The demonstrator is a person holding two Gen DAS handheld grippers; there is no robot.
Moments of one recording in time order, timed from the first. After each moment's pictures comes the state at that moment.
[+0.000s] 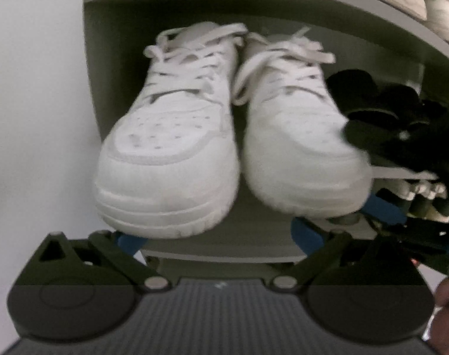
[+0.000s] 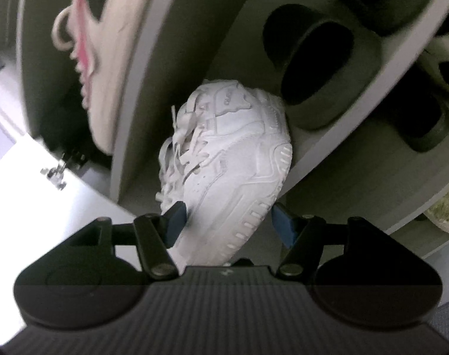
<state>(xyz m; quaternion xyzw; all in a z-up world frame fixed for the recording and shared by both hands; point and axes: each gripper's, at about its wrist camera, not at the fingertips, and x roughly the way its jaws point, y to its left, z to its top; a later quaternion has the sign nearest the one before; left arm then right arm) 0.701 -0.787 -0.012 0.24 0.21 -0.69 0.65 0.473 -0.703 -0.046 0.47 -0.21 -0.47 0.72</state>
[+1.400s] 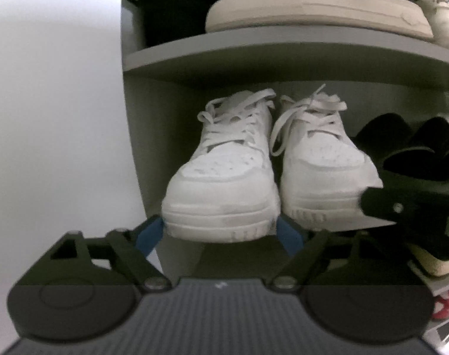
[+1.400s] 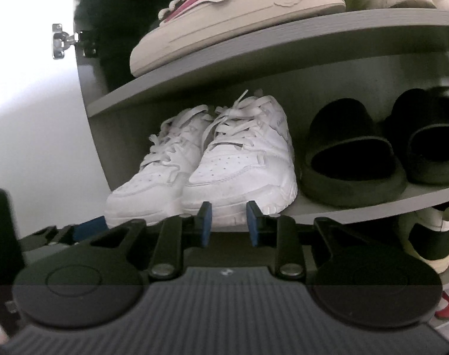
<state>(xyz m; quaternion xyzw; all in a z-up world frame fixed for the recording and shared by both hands) 0.690 -0.744 -0.019 0.15 0.08 -0.67 0.72 0.542 -0.673 -0.007 0.17 0.01 -0.61 0.77</state>
